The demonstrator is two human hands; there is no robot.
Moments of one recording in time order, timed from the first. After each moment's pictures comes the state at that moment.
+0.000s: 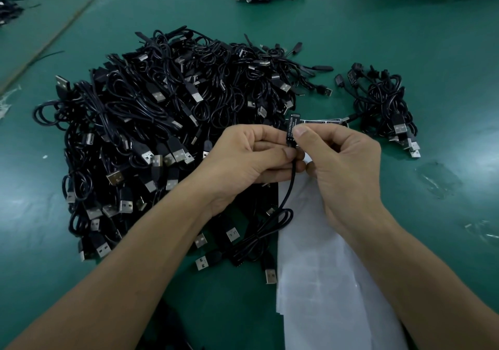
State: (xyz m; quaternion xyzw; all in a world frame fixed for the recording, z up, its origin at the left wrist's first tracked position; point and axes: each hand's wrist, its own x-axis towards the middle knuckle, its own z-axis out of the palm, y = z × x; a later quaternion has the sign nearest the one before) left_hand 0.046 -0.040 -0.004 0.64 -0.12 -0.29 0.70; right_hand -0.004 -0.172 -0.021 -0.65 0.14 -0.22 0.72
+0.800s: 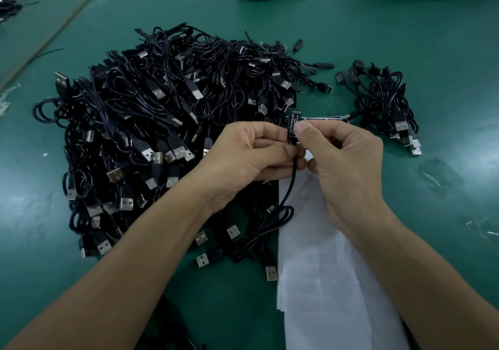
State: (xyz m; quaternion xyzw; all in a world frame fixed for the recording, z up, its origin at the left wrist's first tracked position) left_hand 0.047 -0.040 -0.003 0.64 -0.12 -0.30 0.70; right_hand -0.004 -0.174 -0.018 -0.66 0.15 -0.22 0.70
